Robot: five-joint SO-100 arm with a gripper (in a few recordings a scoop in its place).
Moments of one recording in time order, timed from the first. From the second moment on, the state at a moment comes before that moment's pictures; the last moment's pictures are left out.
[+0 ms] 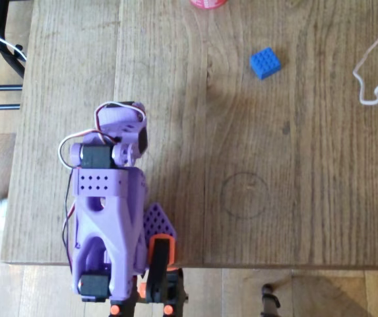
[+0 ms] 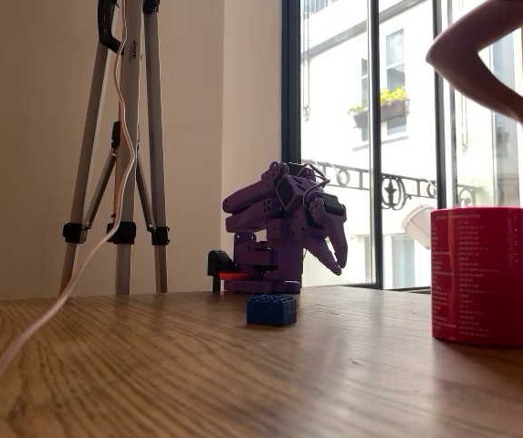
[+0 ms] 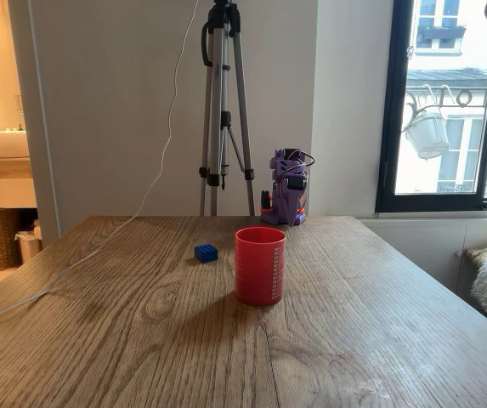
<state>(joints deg) 2.5 189.4 175.9 64.7 -7.3</state>
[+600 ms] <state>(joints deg) 2.5 189.4 175.9 64.7 -7.3</state>
